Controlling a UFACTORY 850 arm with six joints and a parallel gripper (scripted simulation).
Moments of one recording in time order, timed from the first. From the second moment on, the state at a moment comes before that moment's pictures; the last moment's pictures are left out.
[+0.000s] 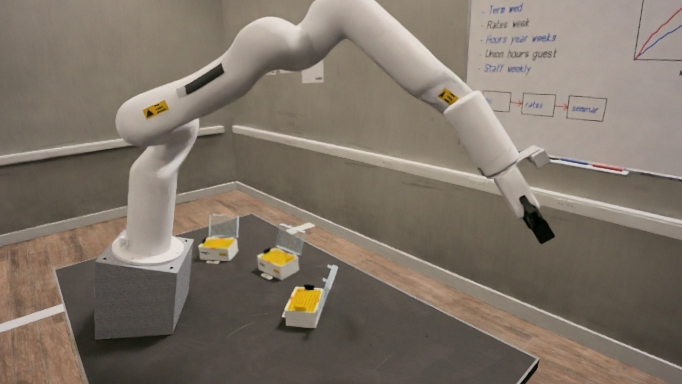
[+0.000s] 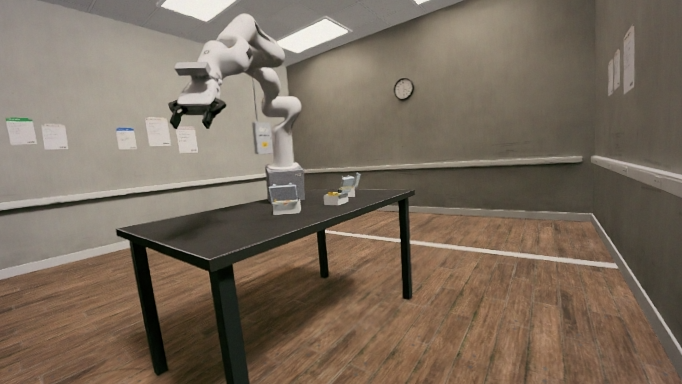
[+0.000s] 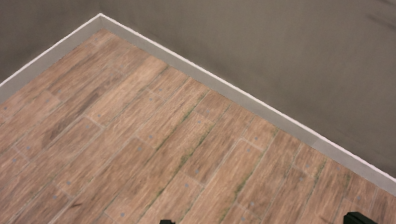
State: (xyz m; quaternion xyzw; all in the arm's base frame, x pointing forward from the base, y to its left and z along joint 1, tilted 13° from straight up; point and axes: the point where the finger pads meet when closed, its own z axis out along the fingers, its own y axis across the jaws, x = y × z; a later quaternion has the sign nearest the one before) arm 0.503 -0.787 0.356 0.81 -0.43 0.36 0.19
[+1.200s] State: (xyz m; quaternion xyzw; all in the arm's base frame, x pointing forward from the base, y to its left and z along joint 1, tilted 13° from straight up) arm 0.510 -0.677 0.283 0.81 -0.50 0.27 0.14
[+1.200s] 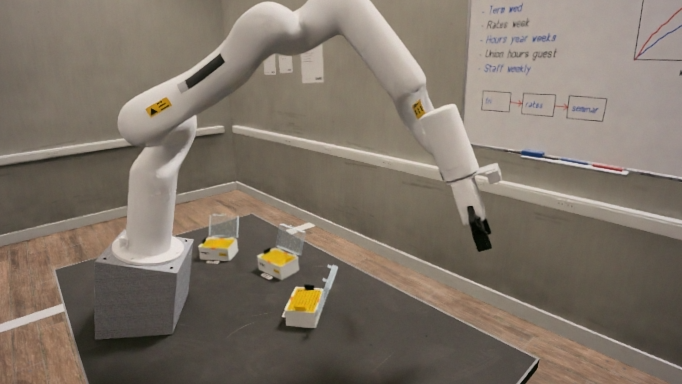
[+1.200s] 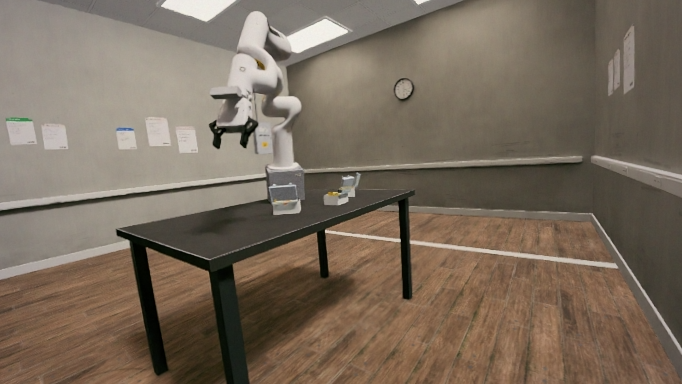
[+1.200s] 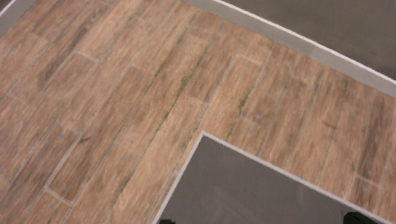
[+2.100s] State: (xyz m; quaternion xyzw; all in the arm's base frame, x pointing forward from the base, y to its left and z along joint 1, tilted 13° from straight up) arm 0.492 -0.584 0.234 0.79 -0.55 0.21 0.13
